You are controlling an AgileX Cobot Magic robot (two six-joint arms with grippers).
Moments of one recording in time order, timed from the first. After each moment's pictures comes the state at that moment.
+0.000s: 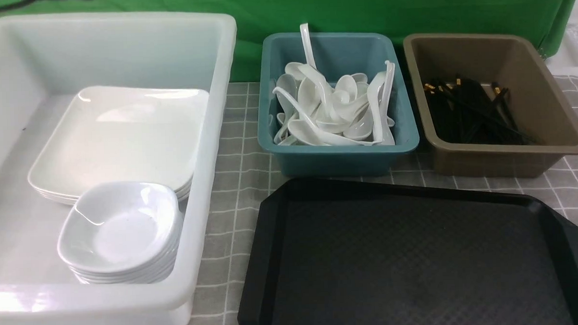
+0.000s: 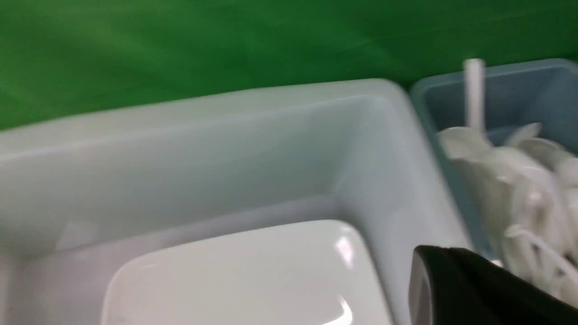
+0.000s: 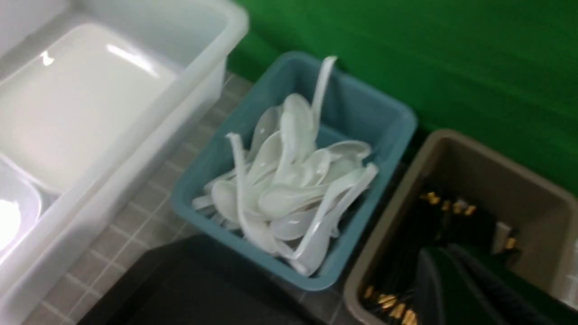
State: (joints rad) right arm 0.36 1.41 -2.07 0.00 1.17 -0.13; left arm 0.02 1.68 -1.75 -0.43 0.81 0.46
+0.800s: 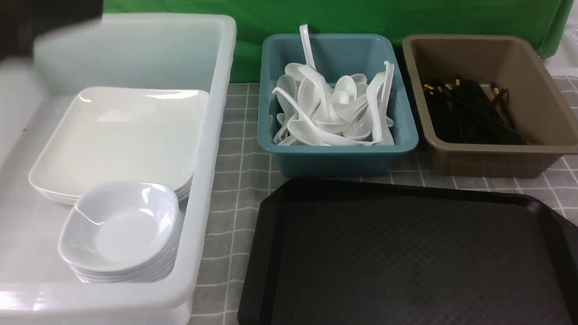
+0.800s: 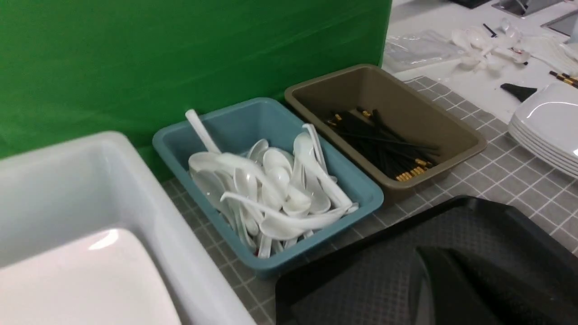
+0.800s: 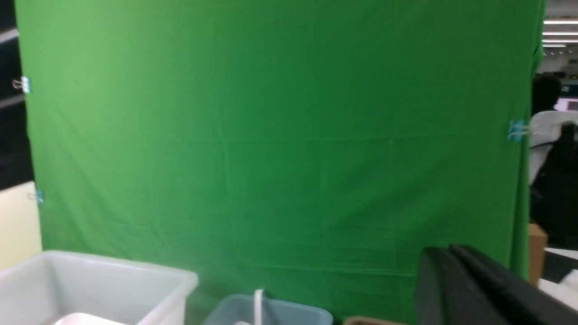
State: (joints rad) right arm 0.36 0.31 -1.02 -0.16 0.47 0.12; left arm -0.25 0.85 -1.15 -0.48 0.79 0.42
